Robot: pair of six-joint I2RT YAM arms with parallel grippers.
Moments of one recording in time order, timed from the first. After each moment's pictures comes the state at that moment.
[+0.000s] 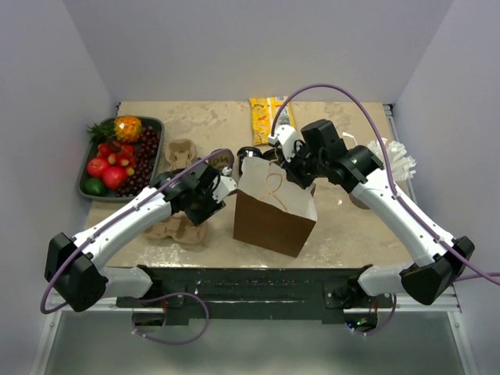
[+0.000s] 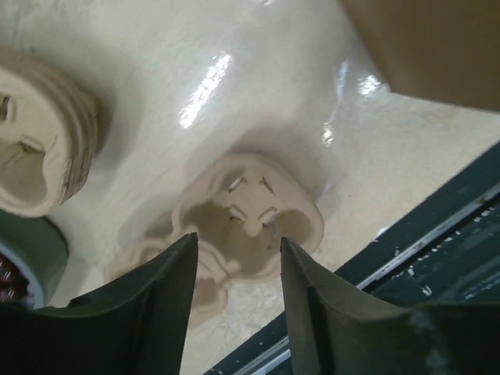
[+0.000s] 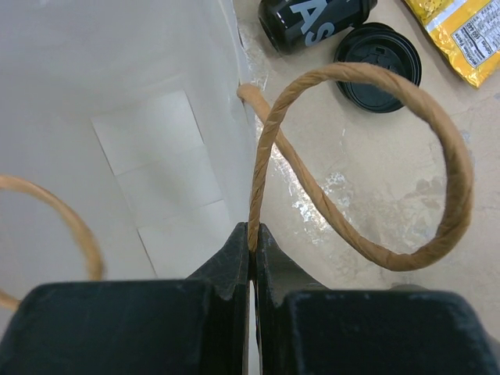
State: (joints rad) left arm -0.67 1.28 1.06 -0.95 -0.10 0.28; right arm 0.63 1.33 1.45 -0.92 -0.12 -0.28
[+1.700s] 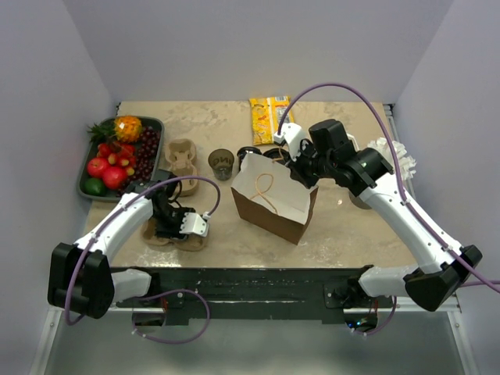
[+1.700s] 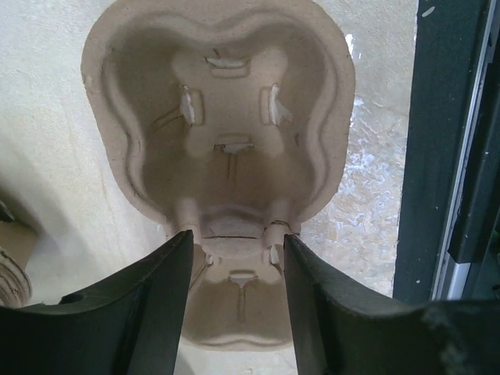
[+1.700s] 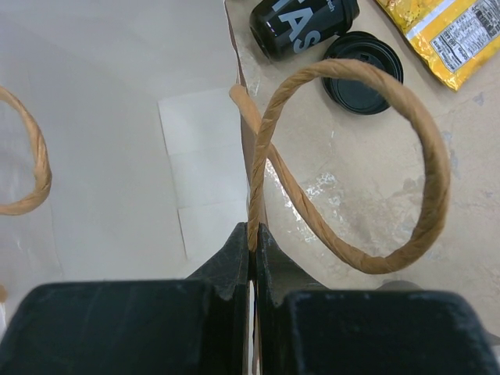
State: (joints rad) left arm -0.26 1.23 0.80 -1.06 0.27 1.48; right arm 0.61 1.29 1.46 -0.93 -0.12 -0.29
